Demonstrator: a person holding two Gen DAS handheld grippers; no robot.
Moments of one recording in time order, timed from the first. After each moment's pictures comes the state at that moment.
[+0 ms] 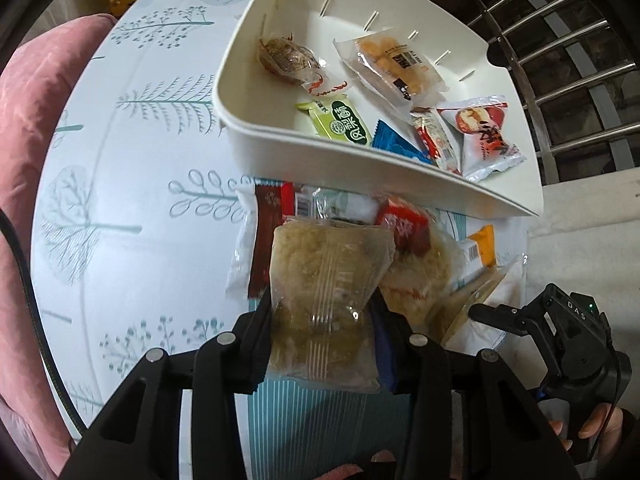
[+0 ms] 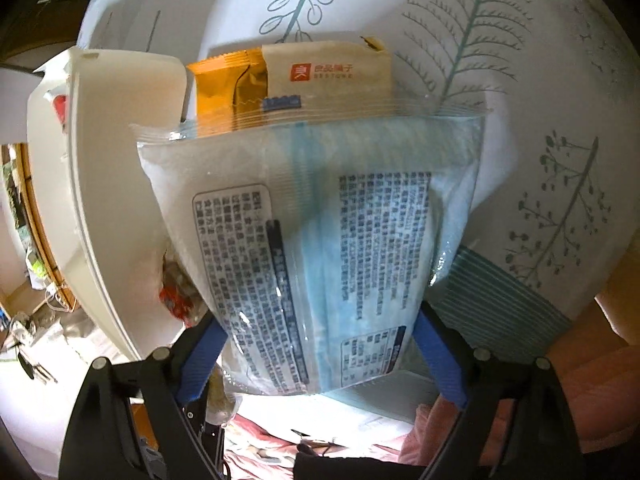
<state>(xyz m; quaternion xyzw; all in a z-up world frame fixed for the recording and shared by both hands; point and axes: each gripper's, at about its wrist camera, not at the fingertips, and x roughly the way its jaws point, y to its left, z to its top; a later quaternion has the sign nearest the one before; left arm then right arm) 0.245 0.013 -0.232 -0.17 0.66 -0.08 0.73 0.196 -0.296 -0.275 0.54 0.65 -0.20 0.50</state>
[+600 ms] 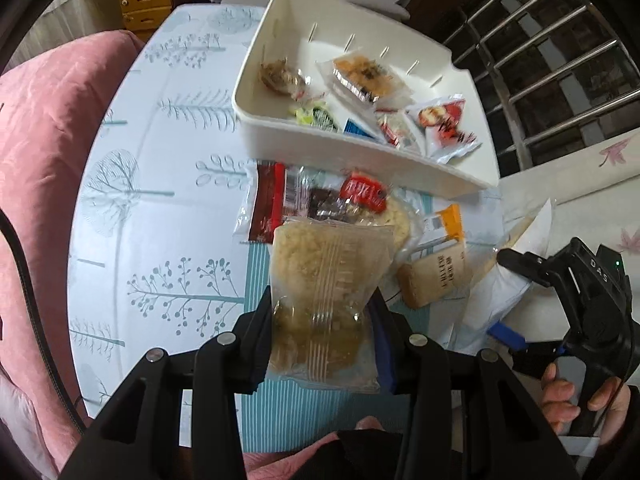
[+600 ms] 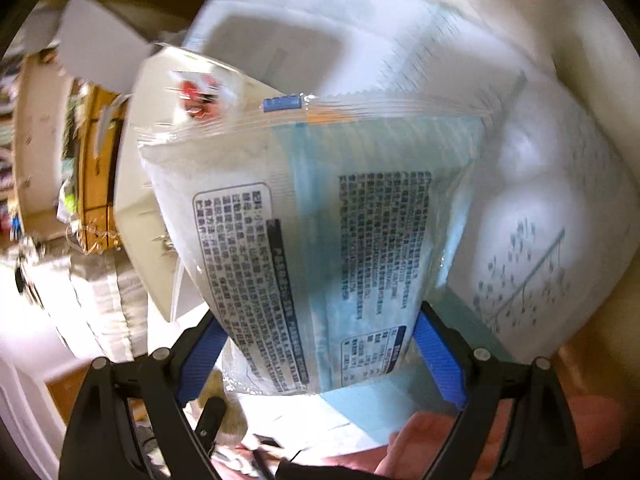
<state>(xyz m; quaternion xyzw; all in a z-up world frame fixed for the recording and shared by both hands) 0.190 0.009 -0.157 -0.16 0.63 -0.07 0.76 0.199 -0.306 -0.184 0.46 0.60 -0.11 0.64</state>
